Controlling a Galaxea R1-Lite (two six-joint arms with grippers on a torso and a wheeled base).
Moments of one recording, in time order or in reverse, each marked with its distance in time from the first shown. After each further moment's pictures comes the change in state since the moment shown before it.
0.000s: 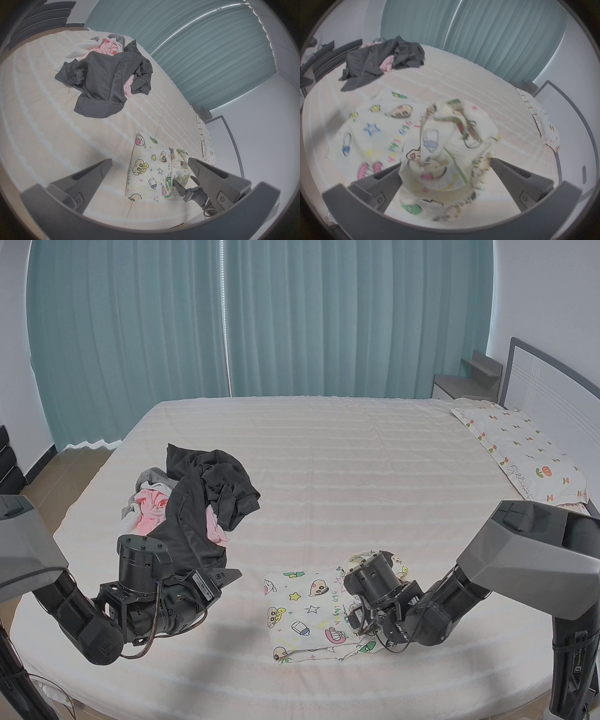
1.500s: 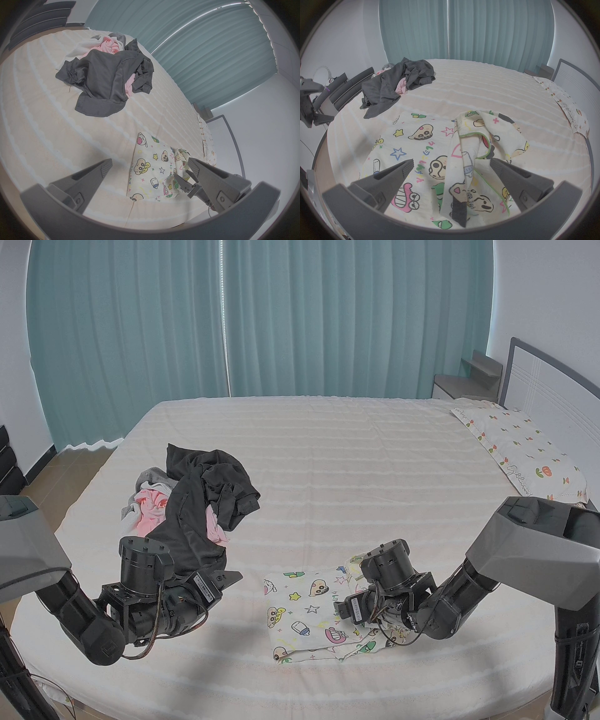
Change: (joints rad) left arm 0.000 0.013 0.001 -0.001 0.000 0.002; right arm -0.053 0.015 0.011 -0.185 0.307 0.083
